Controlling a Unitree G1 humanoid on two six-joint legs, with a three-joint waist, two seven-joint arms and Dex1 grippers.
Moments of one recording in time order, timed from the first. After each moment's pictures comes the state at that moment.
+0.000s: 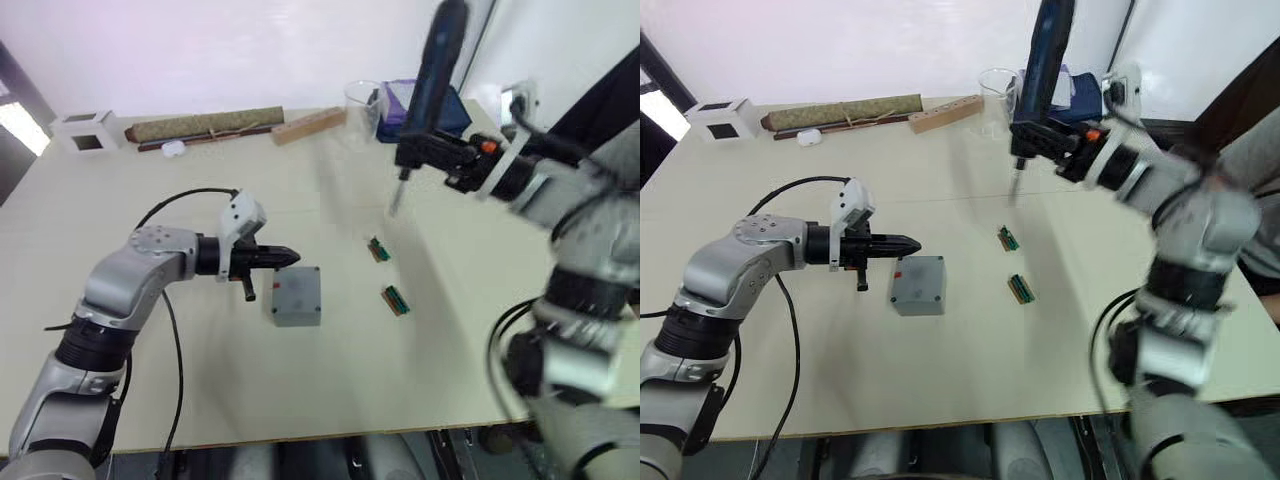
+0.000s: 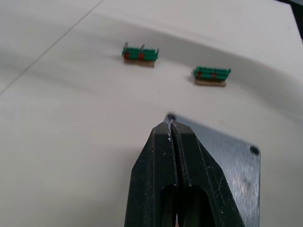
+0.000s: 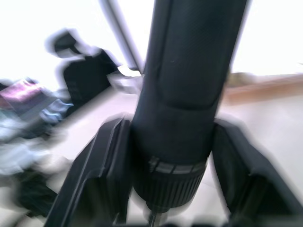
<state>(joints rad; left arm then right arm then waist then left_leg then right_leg) -0.60 0.70 -0.14 -0.12 -0.50 0.73 -1.02 -0.74 -0.28 -0.44 -0.26 0.69 1.05 0.60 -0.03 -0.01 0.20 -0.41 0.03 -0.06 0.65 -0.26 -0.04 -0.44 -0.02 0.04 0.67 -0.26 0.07</state>
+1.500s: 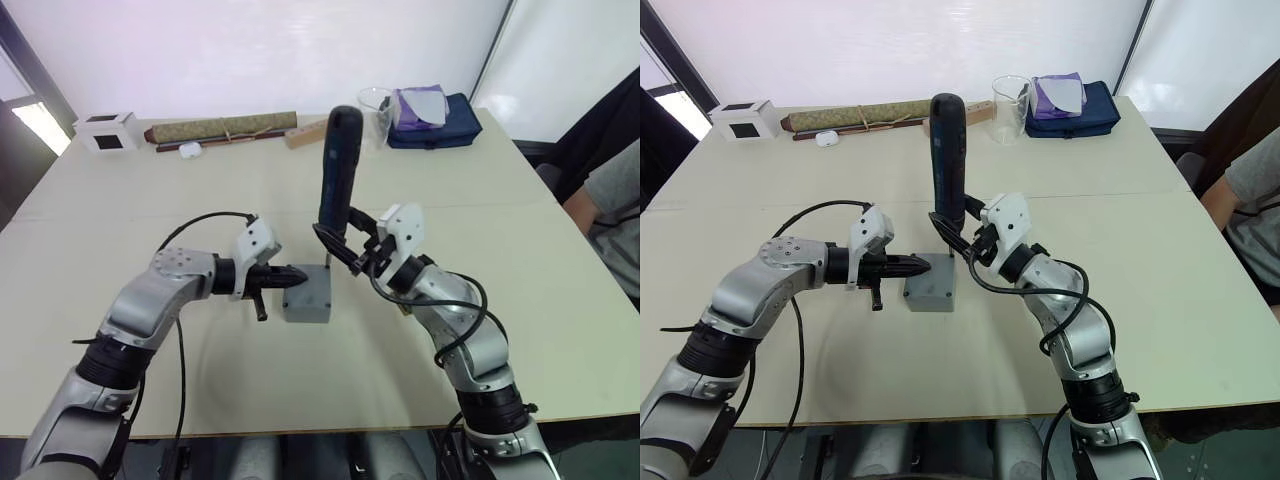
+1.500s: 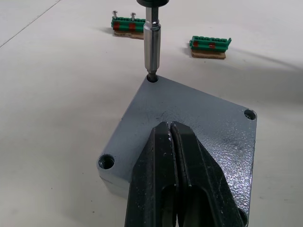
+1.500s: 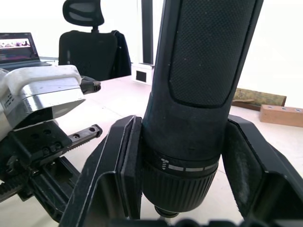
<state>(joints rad) -0.53 0.64 -0.21 -0.13 -0.40 0.65 -0.98 -0.36 -0.21 0.14 -0.29 0.27 0.29 0.50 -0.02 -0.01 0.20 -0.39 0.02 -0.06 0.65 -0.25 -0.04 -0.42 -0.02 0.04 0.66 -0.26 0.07</state>
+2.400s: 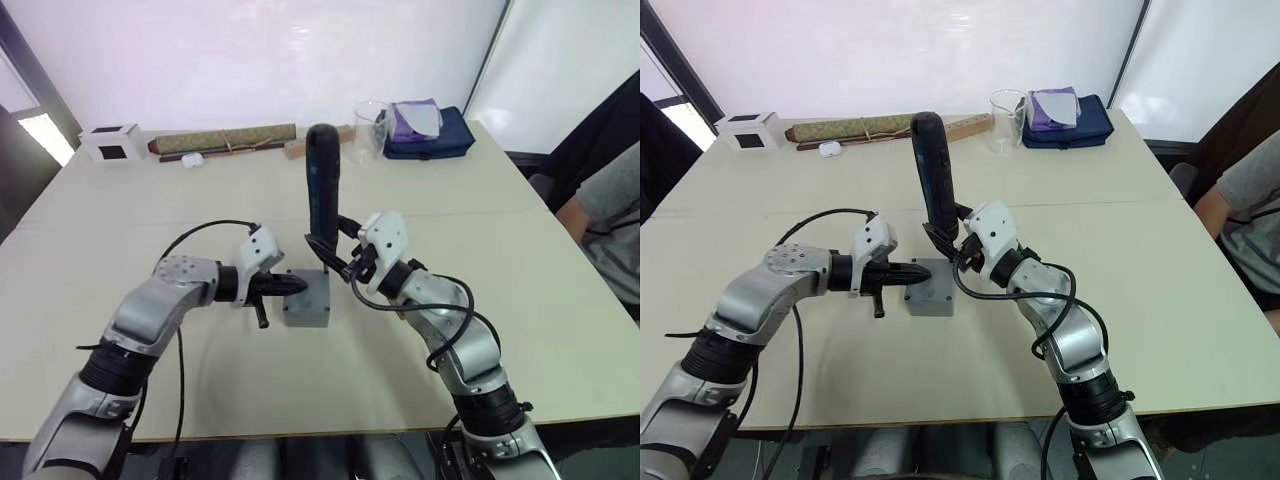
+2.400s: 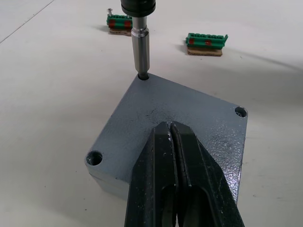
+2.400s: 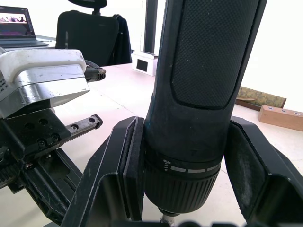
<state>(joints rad) -0.50 0.63 -0.23 -0.15 -0.37 0.67 -0.98 -0.35 -0.22 0.21 -0.29 0.19 0.34 0.48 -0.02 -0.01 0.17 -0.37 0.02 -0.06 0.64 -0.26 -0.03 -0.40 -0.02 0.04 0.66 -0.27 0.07</state>
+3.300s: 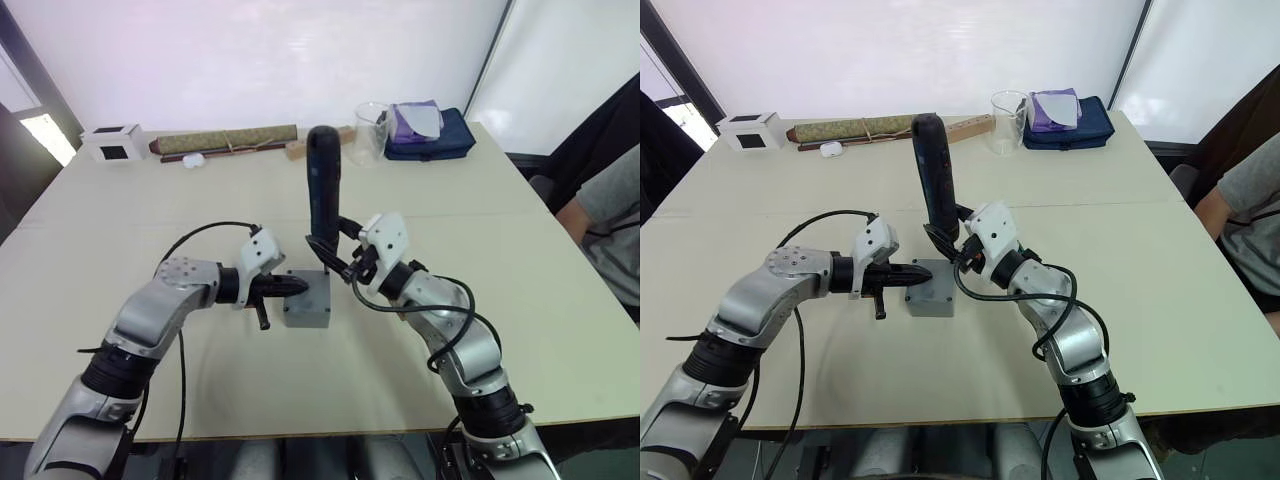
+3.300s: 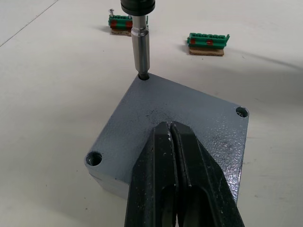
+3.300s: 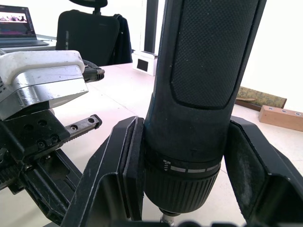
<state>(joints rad) -0.48 0.62 -0.22 -0.17 -0.36 0.67 -0.96 -0.37 -0.23 0.21 -0.31 0.19 0.38 0.49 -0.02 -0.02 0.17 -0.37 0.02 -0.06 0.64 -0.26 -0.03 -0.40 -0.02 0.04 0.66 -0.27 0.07</state>
